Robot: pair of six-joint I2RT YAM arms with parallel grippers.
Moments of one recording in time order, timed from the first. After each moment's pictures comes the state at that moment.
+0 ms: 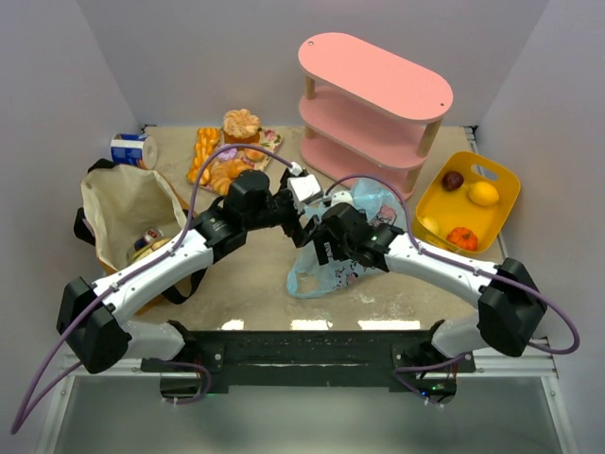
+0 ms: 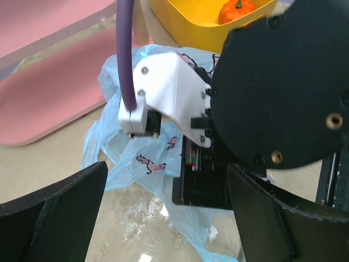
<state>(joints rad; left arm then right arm) -0.74 1.30 1.07 -0.10 0.35 0.21 0.83 1.41 0.97 -0.47 0.35 0.41</state>
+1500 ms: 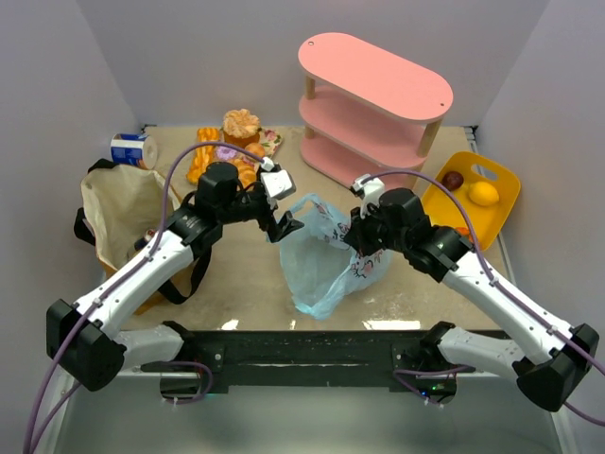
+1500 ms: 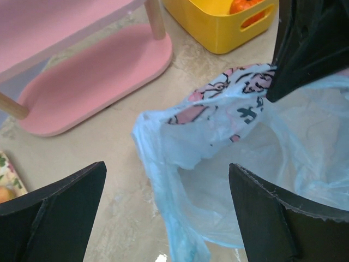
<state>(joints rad) -0.56 1.19 1.04 -0.18 0.52 0.33 0.69 1.04 1.00 -0.58 -0.08 0.20</state>
